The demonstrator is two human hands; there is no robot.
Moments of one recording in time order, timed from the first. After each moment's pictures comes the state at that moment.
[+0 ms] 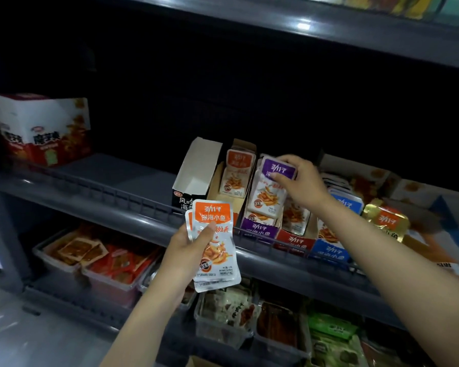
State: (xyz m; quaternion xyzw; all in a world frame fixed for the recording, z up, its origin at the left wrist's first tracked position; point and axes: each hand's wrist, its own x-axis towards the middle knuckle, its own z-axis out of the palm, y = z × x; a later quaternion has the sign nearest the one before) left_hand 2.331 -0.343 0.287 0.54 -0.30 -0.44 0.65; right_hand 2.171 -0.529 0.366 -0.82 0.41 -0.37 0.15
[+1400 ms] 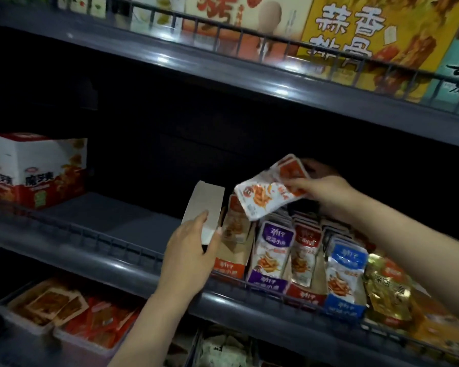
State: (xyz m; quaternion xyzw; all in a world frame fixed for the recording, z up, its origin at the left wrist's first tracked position) left_hand 2.382 -0.398 0.315 0.64 -0.56 -0.05 0.52; right_hand 2.198 -0.502 0.464 -0.74 0.41 -0.43 0.32
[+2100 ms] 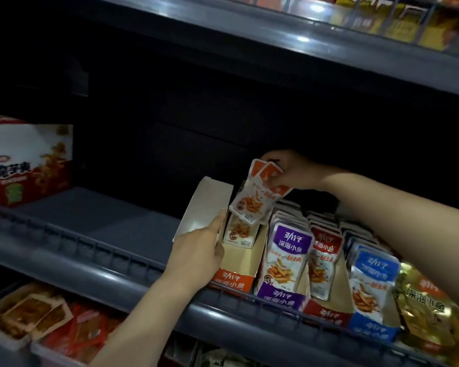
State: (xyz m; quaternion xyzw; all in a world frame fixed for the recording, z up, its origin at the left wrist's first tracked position) left_hand 2.398 -0.462 0.298 0.69 -0.63 0.01 0.36; right_hand 2.253 -0.583 0.460 -0.89 0.41 -0.15 0.14
